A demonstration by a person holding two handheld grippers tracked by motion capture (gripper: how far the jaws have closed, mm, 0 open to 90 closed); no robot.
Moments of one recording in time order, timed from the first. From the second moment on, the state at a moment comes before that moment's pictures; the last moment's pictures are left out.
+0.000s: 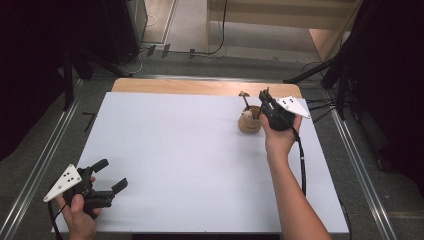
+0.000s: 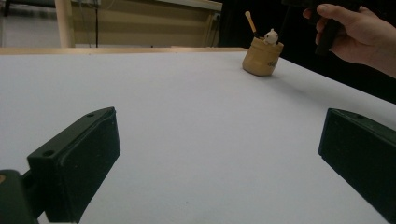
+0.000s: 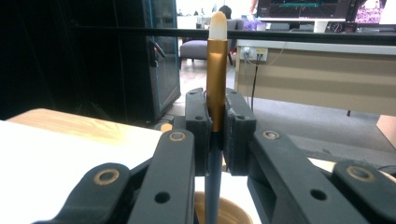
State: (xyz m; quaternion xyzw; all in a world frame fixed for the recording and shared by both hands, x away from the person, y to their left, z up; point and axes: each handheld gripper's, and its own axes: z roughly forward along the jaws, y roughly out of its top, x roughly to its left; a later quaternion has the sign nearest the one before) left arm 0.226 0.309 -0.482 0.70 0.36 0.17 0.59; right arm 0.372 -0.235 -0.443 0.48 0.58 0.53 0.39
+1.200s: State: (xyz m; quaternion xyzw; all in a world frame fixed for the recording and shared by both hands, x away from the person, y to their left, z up) left arm 0.226 0.309 -0.482 0.70 0.36 0.17 0.59; right arm 0.367 -0.245 -0.463 0.52 0.61 0.49 0.34
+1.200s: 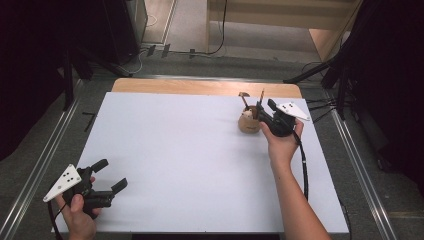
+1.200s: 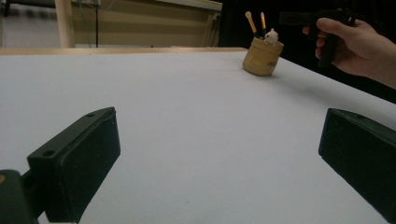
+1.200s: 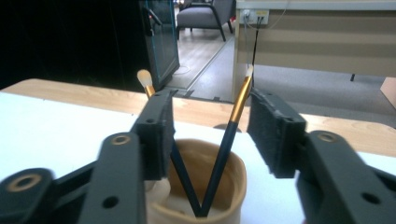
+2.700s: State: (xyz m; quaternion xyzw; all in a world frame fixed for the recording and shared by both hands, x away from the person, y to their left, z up) left arm 0.226 0.305 -0.482 0.70 0.36 0.18 0.59; right arm 0.278 -0.271 -0.481 0.50 0.62 0.50 0.36
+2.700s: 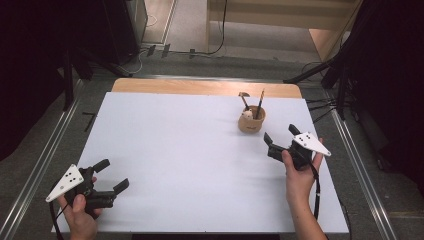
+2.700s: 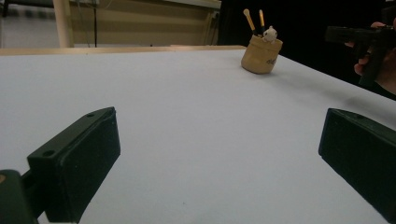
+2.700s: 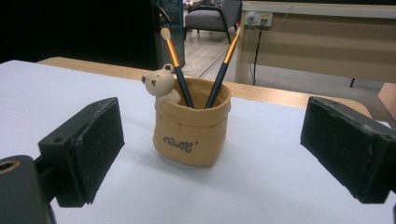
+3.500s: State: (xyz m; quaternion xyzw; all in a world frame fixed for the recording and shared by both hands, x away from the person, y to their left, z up) left arm 0.225 0.304 -0.482 0.70 0.36 0.17 0.59; right arm 0.236 -0.292 -0.490 0.49 0.62 0.49 0.36
